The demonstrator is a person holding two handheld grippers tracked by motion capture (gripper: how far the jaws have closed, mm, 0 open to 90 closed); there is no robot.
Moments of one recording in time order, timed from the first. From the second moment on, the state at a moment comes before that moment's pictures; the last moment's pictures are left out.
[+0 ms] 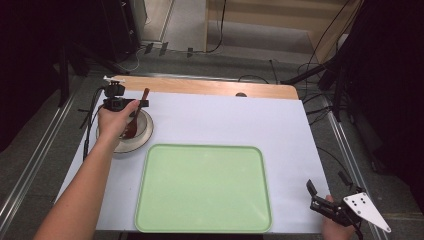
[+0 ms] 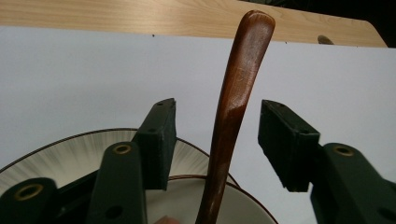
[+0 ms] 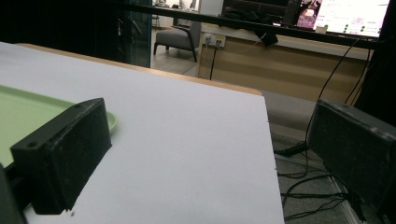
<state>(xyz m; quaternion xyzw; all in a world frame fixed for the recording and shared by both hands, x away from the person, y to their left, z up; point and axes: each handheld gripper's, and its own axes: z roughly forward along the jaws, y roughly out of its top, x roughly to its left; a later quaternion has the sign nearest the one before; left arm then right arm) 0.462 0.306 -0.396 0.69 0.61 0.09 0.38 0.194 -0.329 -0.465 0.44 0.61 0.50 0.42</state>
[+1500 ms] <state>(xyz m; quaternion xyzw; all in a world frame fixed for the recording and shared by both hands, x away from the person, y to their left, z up) 0.416 0.330 -0.353 0.66 0.55 0.13 0.50 0.194 -0.329 -0.465 0.44 0.61 0.50 0.42</state>
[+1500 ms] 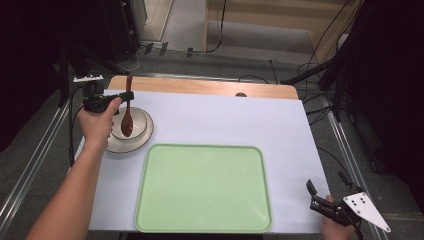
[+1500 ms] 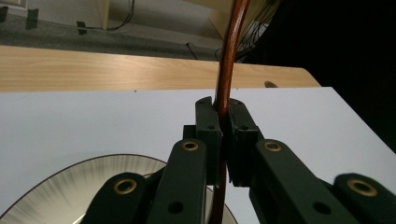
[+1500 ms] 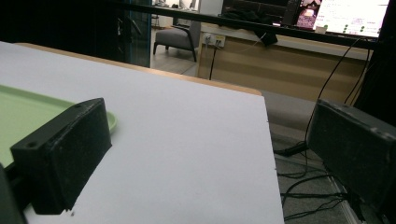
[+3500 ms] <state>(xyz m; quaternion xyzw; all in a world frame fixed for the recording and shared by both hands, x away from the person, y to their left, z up) 0.303 0.282 -0.355 0.67 0.46 0.11 0.57 0.194 -0.329 -0.465 0.44 0.61 0.50 0.42</state>
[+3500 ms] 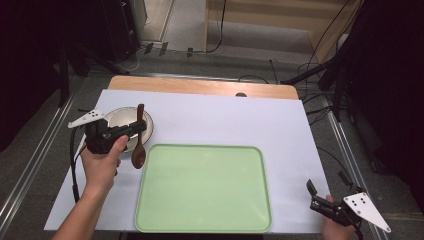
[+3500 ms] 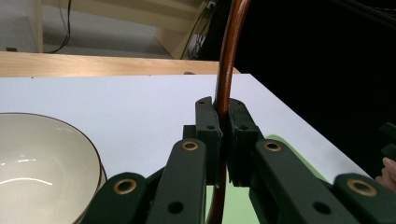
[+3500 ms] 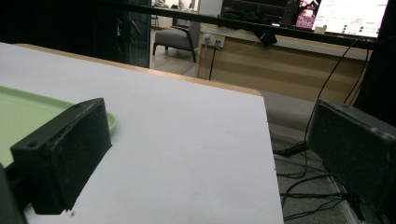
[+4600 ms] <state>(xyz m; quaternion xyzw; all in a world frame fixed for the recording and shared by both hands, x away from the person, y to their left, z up) 0.249 0.263 -0.413 0.67 0.47 0.01 0.57 0.194 -0.330 -0.465 0.44 0.61 0.51 0.42</state>
